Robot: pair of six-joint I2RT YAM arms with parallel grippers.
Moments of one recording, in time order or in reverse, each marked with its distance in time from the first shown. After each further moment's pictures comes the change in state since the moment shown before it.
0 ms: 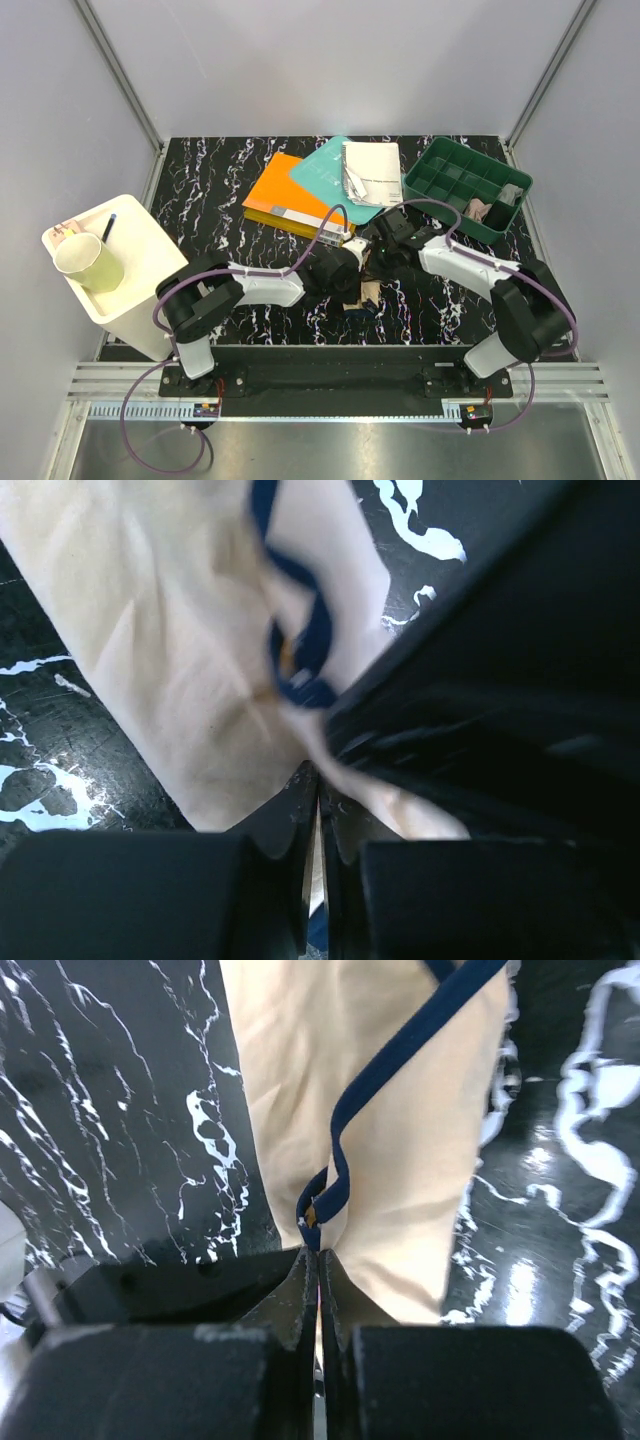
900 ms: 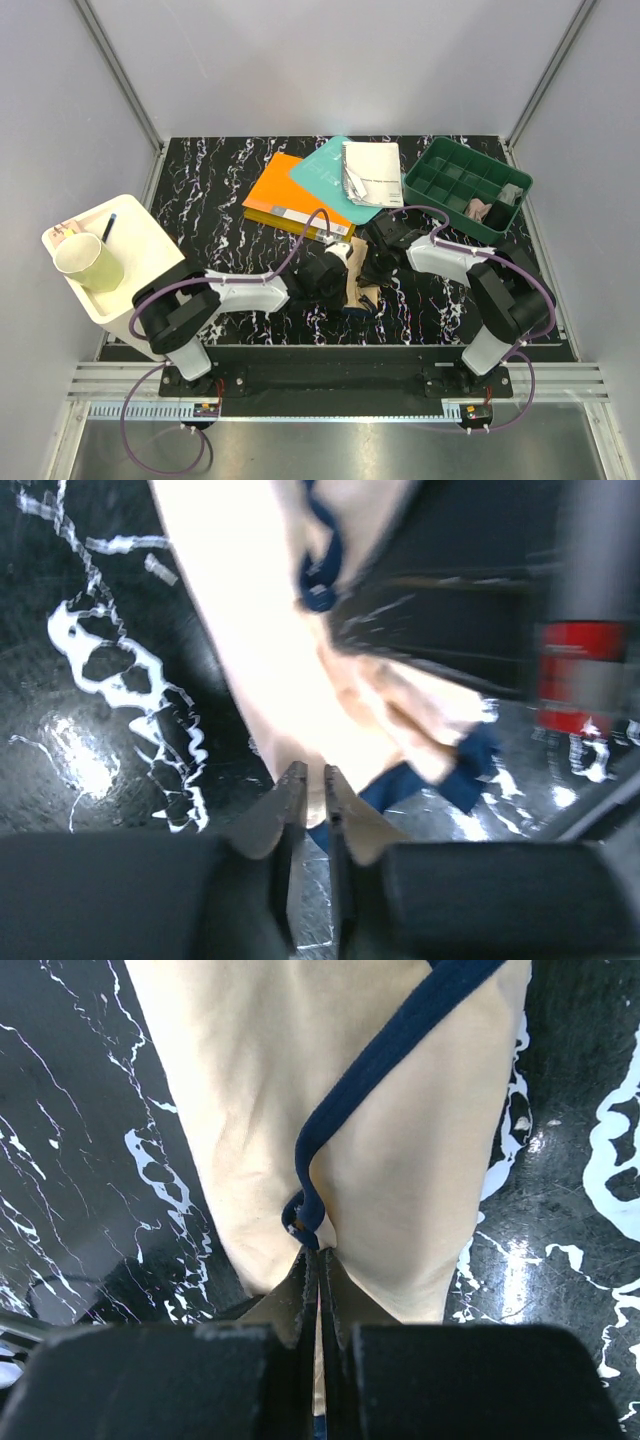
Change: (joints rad) left arm 0.009 -0.145 -0.107 -0.089 -0.030 -0.064; right arm 0.021 0.153 -0.011 0.090 0.010 0.028
